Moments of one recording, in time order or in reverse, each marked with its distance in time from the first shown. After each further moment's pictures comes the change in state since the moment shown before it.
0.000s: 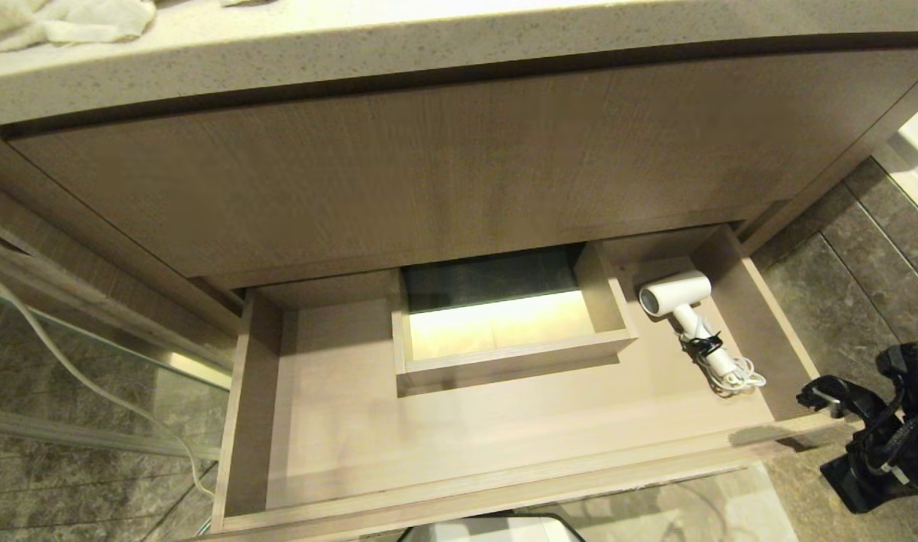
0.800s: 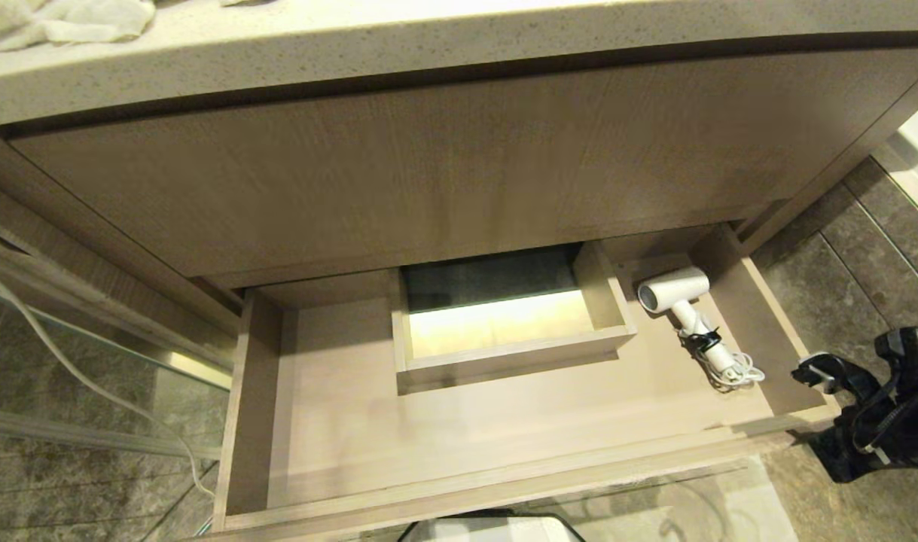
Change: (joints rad) left arm 0.000 0.000 0.000 0.000 0.000 0.000; right arm 0.000 0.017 -0.024 -0.168 0.069 0.011
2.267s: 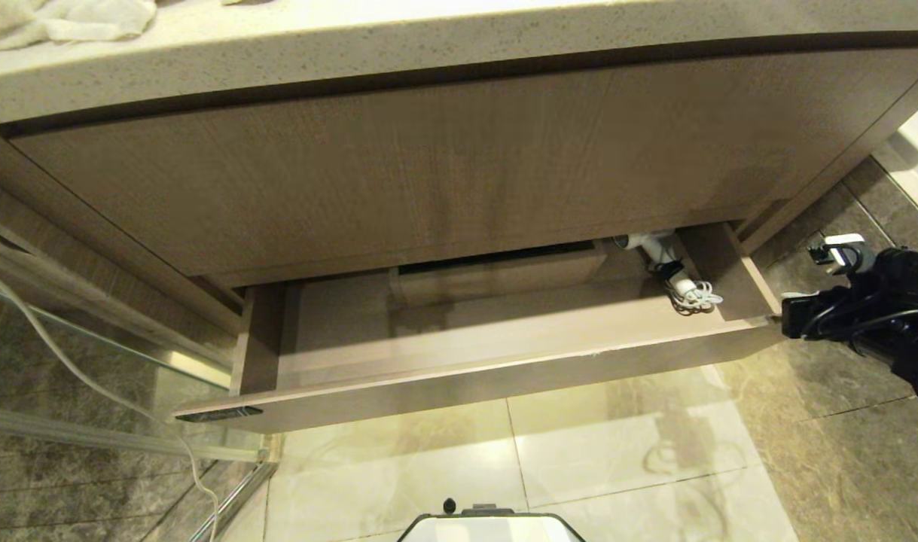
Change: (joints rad) left arm 0.000 0.000 0.000 0.000 0.000 0.000; right arm 0.053 0.111 -0.178 -0.588 -0.031 0.339
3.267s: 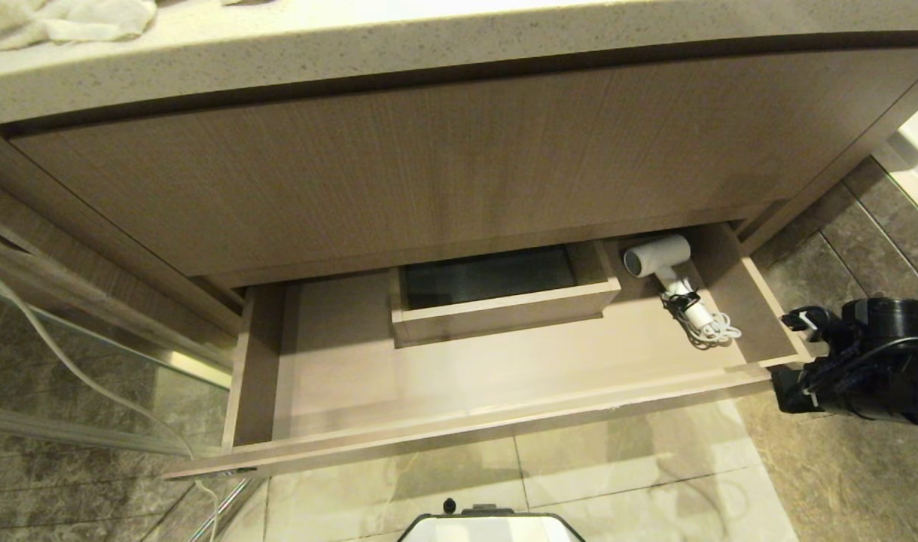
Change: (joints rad) left arm 0.000 0.000 0.000 0.000 0.000 0.000; right arm 0.000 0.032 0.071 0.340 -0.004 -0.009
